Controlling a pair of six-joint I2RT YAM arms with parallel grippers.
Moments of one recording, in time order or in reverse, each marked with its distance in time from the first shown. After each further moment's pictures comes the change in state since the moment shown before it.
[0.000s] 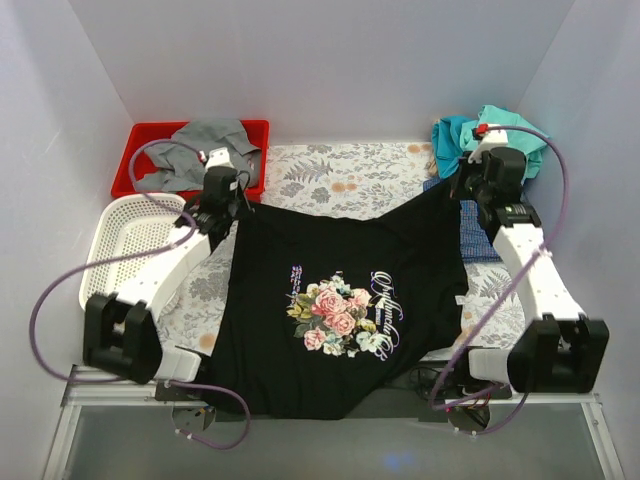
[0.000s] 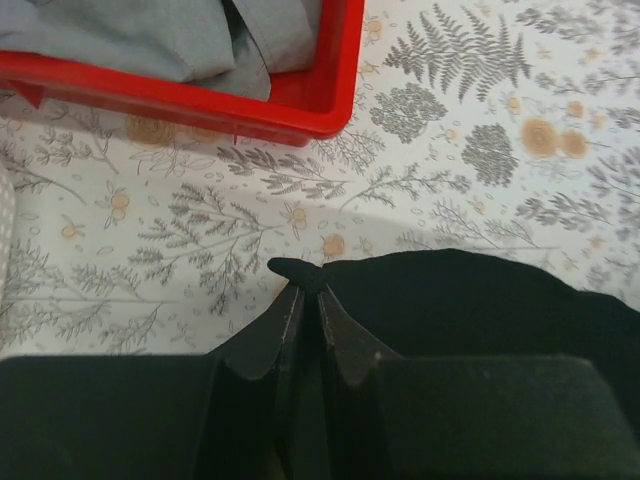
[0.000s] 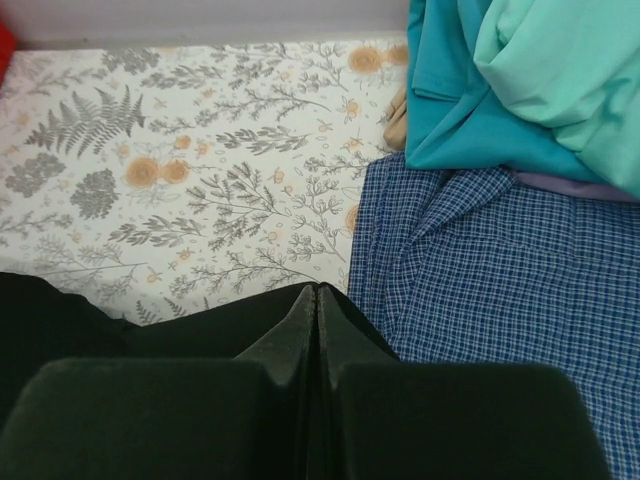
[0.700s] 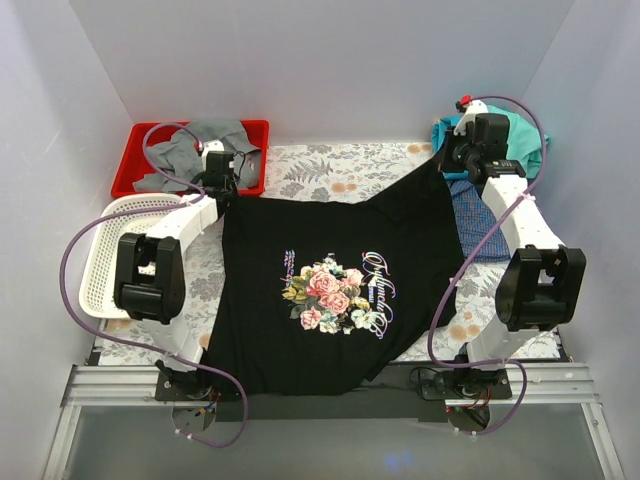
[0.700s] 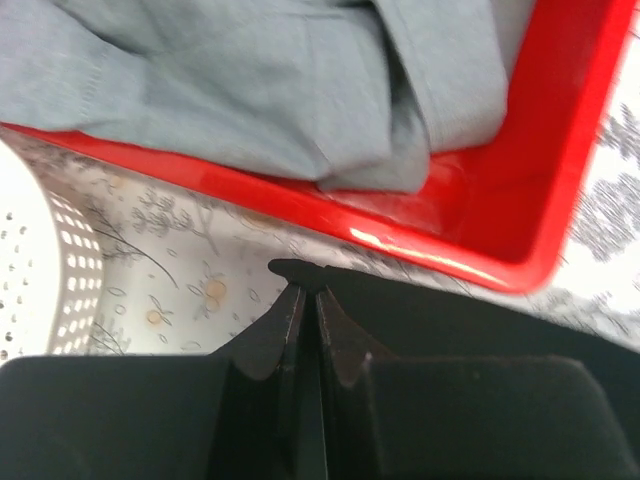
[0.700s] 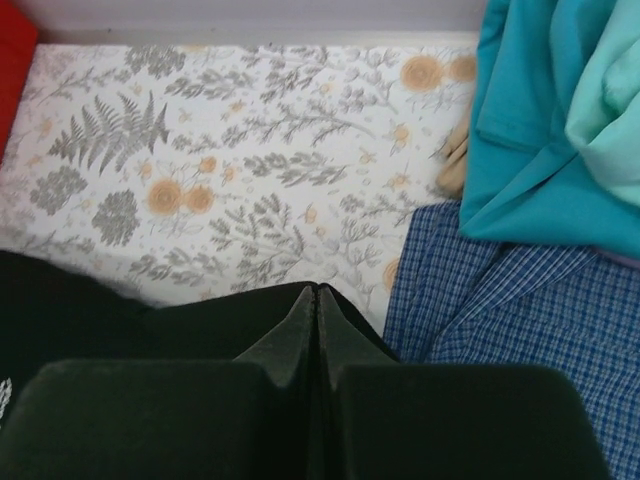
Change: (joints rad) left arm 0.135 0.464 0.248 0.056 -0.132 0.092; right arm 0.000 0.459 0.389 -0.061 -0.115 0.013
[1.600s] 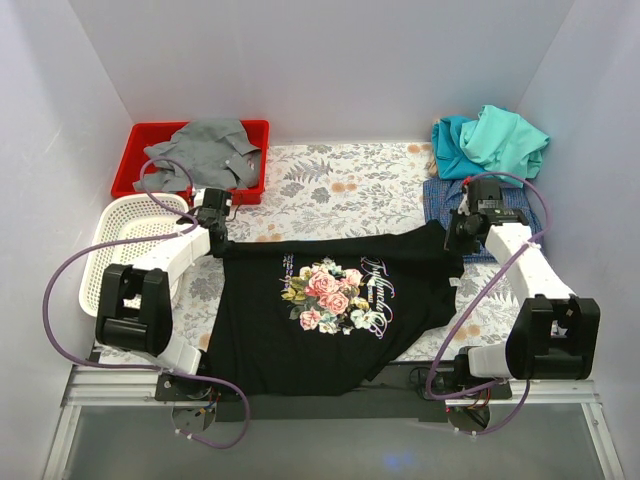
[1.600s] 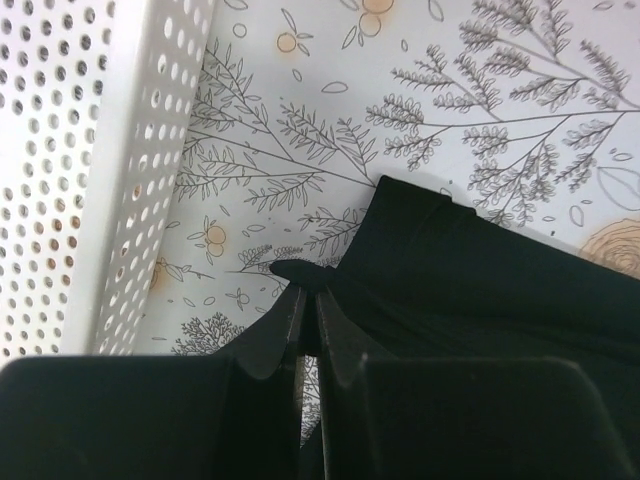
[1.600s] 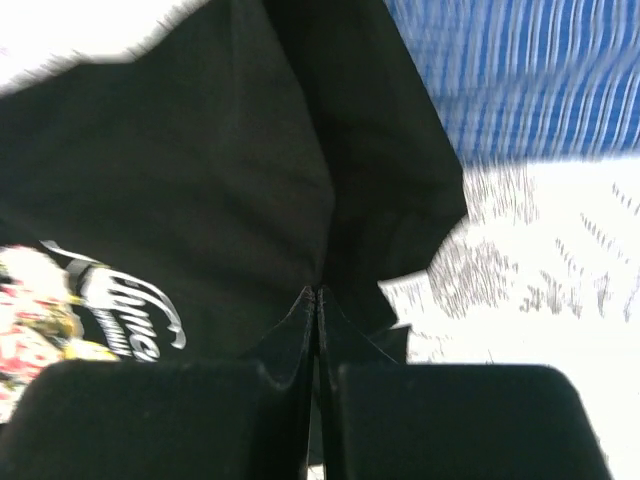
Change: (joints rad) left arm -0.005 -0.242 -0.296 -0.276 -0.066 -0.065; right arm 0.001 -0.327 -0.423 -0.454 0.168 0.126
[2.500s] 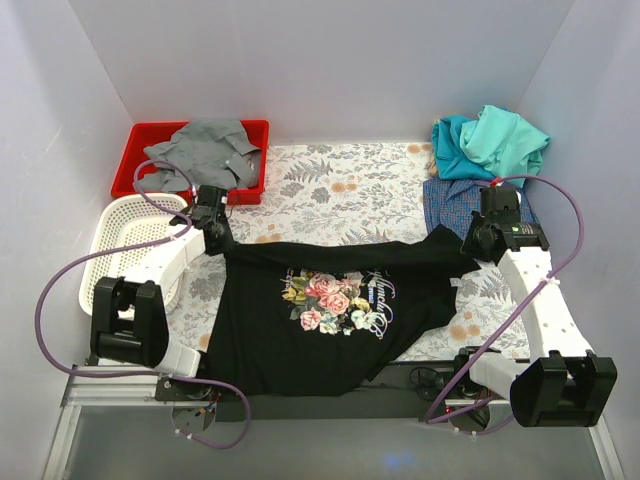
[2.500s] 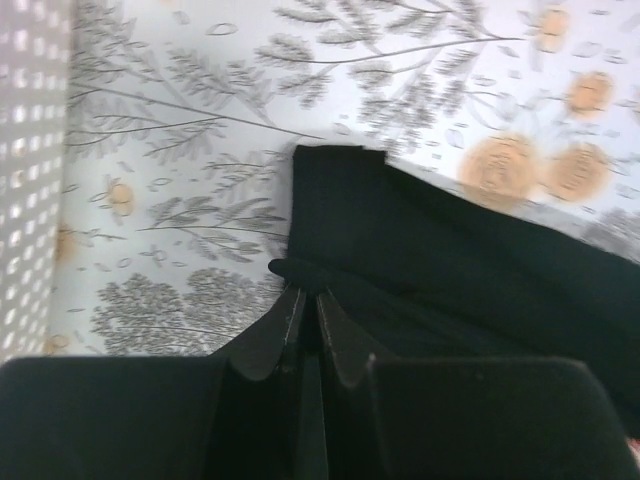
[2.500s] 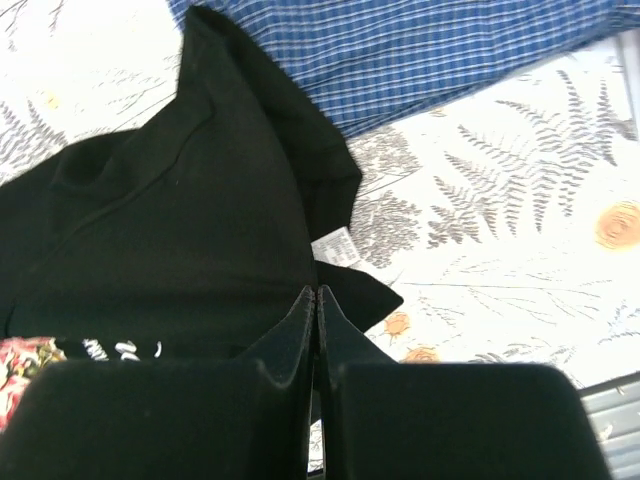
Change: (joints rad) left arm 0.000 -0.051 0.012 -0.090 0.201 -0.063; right arm 0.011 -0.217 -0.022 -0.135 0.243 0.114
